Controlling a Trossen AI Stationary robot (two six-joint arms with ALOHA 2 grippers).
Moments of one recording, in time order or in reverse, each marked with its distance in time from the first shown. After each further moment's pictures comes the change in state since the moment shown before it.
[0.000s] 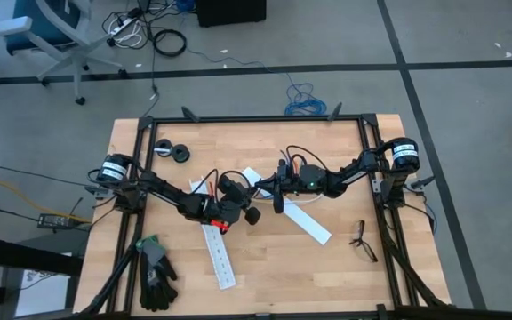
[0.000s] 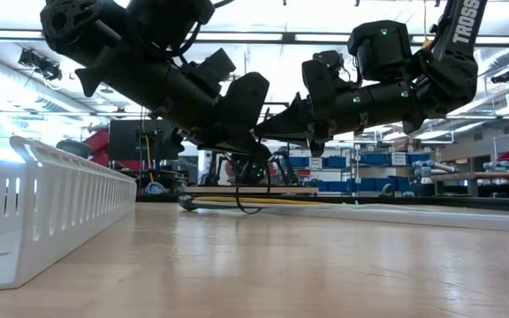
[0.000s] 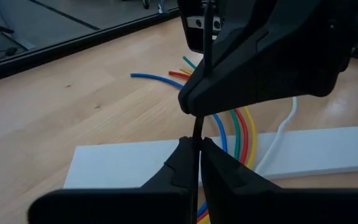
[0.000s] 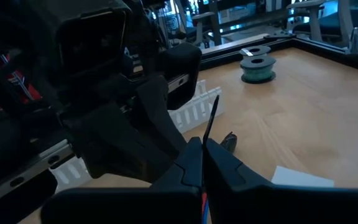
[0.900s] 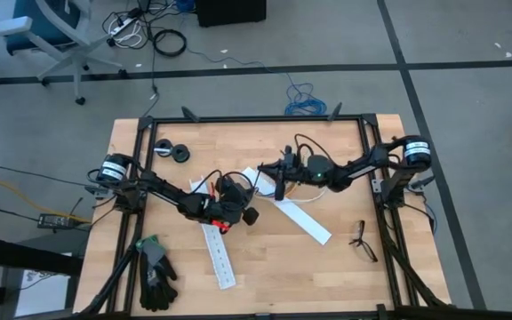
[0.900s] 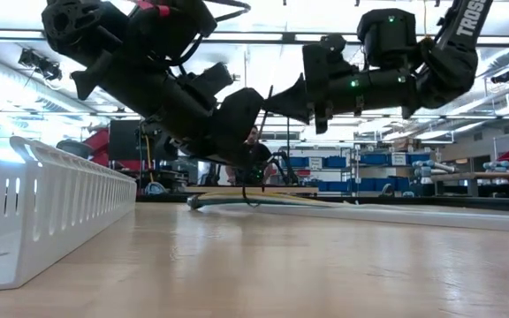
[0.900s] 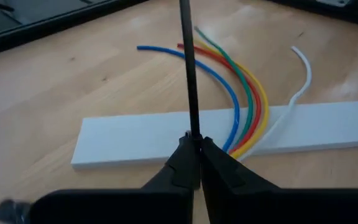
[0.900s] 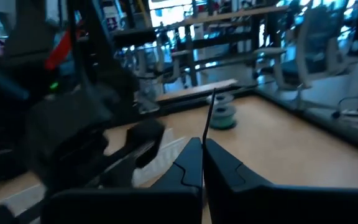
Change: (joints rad) left arm -0.002 0.000 0.000 -0.128 0.038 -0.086; right arm -0.071 -0.115 -0.014 0.026 0.069 -0.090
